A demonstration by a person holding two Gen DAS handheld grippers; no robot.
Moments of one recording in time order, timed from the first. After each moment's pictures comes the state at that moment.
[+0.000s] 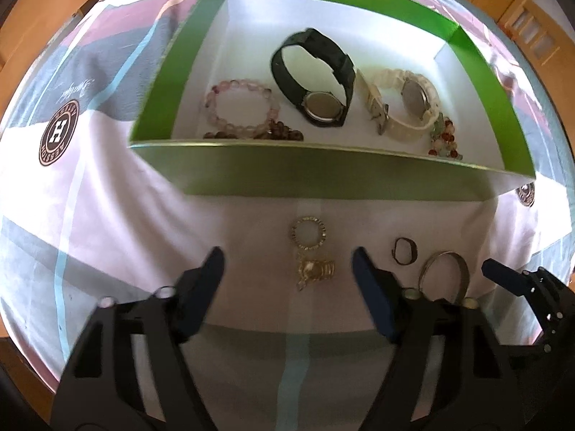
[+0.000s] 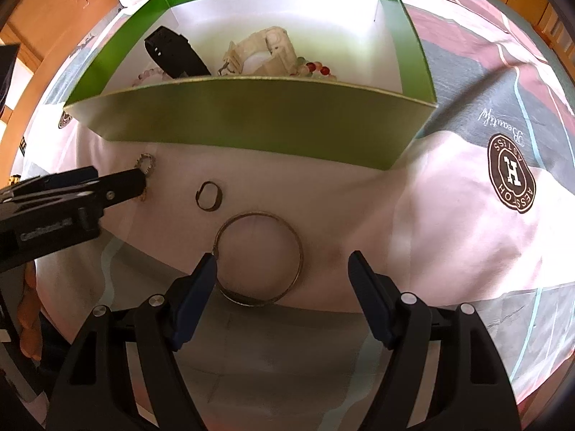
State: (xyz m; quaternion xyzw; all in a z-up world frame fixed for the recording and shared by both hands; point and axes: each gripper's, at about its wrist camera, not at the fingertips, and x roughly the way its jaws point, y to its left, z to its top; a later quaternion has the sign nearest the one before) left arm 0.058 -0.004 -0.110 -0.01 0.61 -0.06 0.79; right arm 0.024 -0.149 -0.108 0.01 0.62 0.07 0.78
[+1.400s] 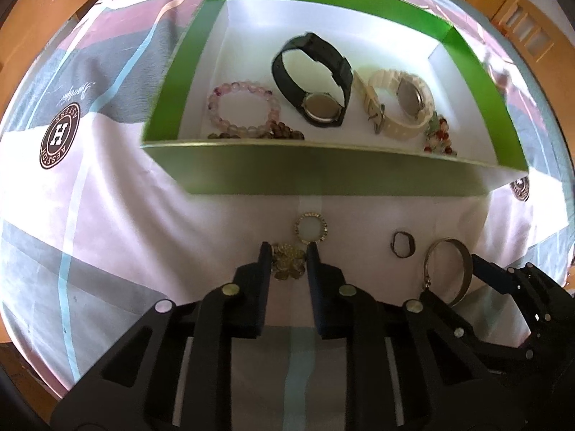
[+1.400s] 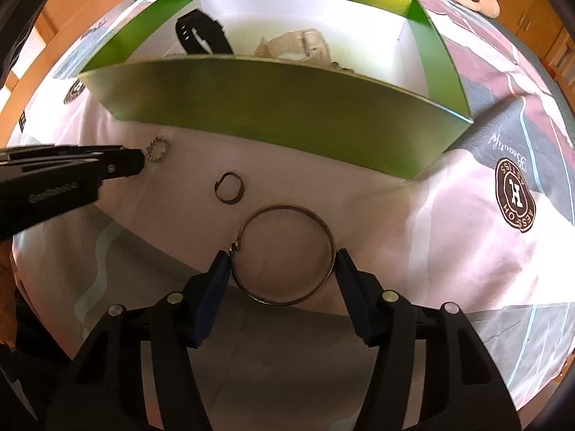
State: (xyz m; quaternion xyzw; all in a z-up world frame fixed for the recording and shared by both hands) left arm 0.059 0.003 -0.102 -0.02 0.60 -0.07 0.79; right arm 0.000 -0.123 -0.097 -0.02 0.60 0.08 0.80
